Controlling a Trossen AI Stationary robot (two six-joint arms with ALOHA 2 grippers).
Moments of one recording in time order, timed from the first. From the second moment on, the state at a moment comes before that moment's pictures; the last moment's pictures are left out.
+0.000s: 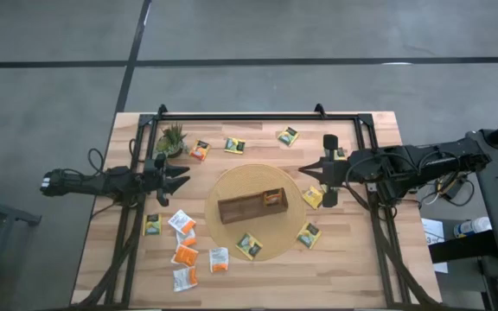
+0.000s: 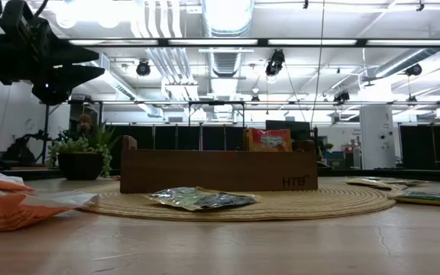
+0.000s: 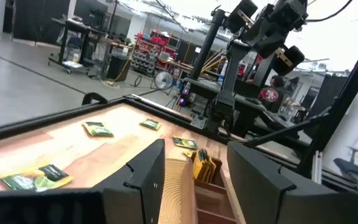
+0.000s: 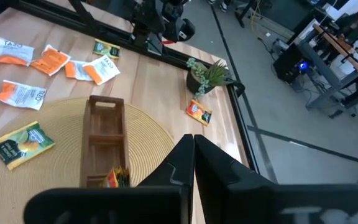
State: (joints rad) left arm -0.11 0.05 0.01 0.10 -0.35 -0.33; right arm 0.22 1.02 1.08 -0.50 0.39 -0.24
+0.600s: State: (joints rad) left arm -0.10 0.05 0.01 0.35 -0.37 -0.34; right arm 0.11 0.77 0.85 -0.26 0.08 -0.29
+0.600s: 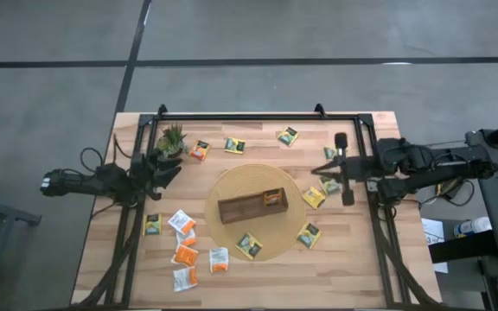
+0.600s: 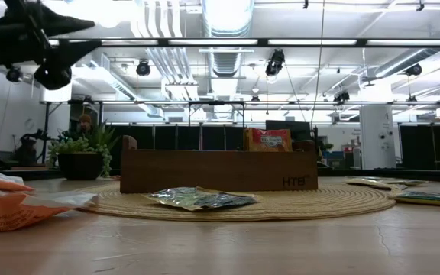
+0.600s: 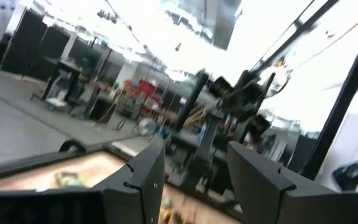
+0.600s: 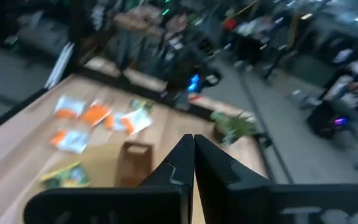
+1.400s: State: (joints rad) left arm -0.10 0.07 0.01 0.39 -0.49 -0.34; right arm 0.01 0.11 0.26 -0.05 0.04 -0.23
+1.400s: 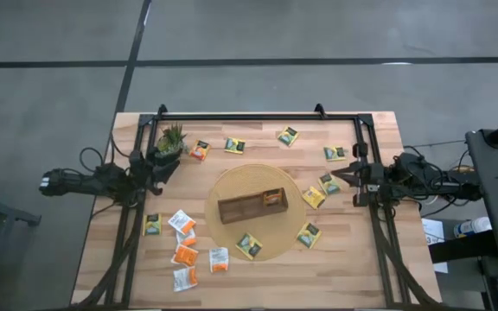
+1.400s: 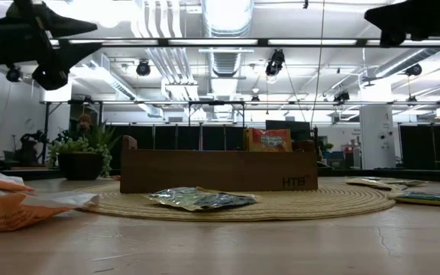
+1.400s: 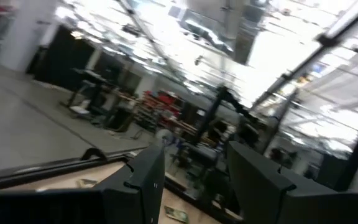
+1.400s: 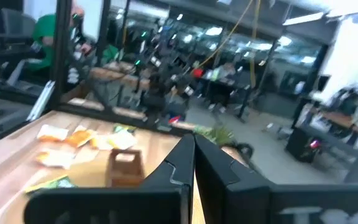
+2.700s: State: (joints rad) left arm -0.10 0.68 0.14 0.53 -0.71 -0.38; right arm 0.00 0.08 0.01 0.03 0.13 -0.37
